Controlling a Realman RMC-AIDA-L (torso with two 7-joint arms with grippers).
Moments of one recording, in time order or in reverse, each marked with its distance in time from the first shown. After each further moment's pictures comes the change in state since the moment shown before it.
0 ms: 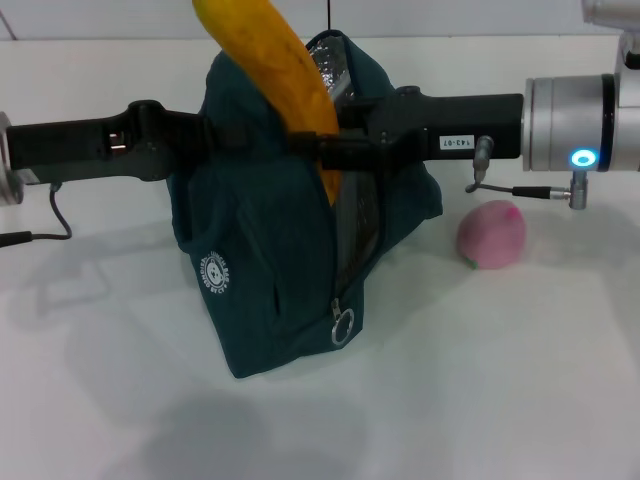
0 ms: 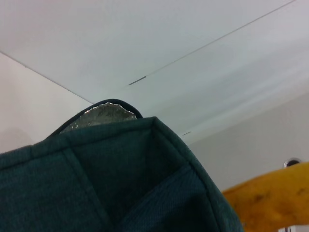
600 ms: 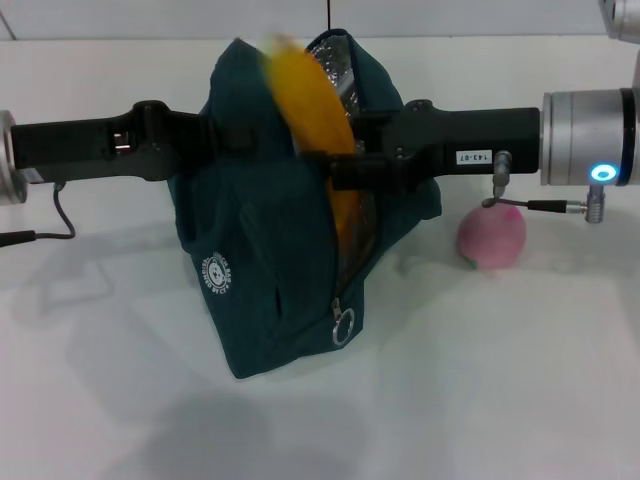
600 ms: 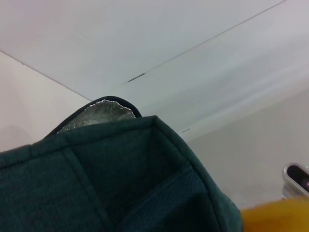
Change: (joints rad) left arm -0.006 -0.001 0.008 0.000 0.000 0.000 0.000; right arm -0.032 -0.007 0.010 -0.011 0.004 -0.052 -0.011
